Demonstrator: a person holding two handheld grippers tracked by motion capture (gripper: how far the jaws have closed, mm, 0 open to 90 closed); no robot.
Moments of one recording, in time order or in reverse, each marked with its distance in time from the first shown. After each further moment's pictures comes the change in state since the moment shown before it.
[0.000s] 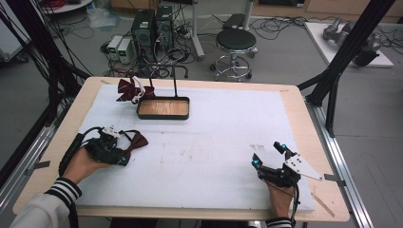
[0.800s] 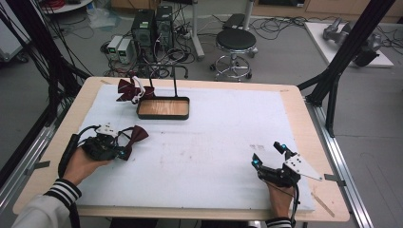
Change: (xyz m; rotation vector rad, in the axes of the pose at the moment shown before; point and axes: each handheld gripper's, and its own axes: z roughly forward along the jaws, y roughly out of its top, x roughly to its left) left arm -0.003 0.001 -0.013 -0.142 0.019 0.015; right arm 0.001 0.000 0.000 0.005 -0.001 0.004
